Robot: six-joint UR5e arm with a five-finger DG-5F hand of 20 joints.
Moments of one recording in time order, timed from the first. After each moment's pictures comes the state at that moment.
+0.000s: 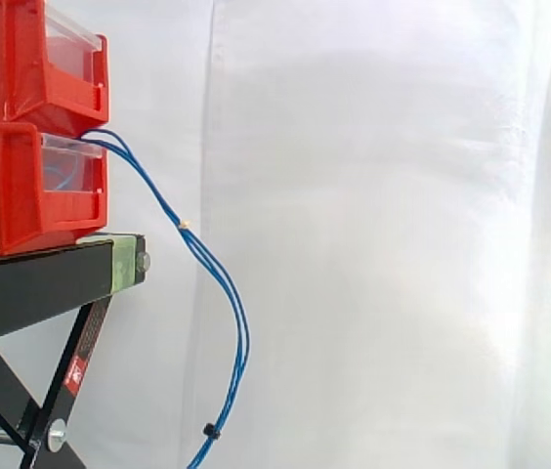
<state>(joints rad) 0.21 -1.62 -1.58 -3.04 -1.33 -0.07</state>
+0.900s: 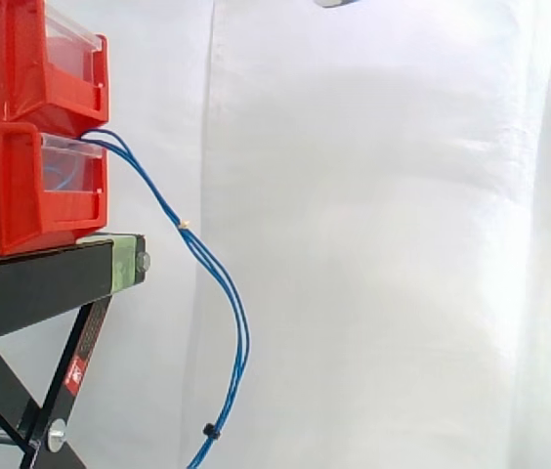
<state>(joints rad) 0.21 -1.62 -1.58 -3.14 -1.32 -0.07</state>
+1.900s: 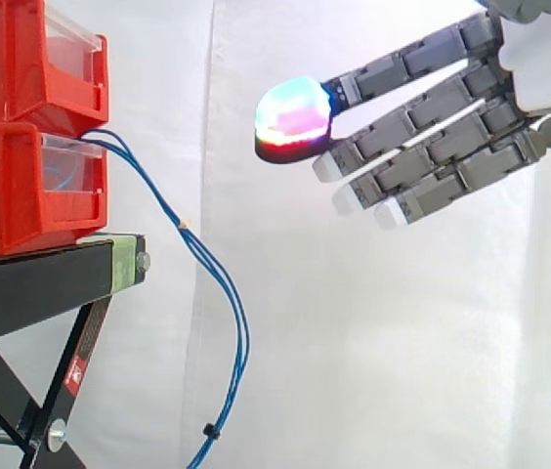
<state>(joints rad) 0.22 -1.63 -1.86 -2.96 -1.23 -0.13</state>
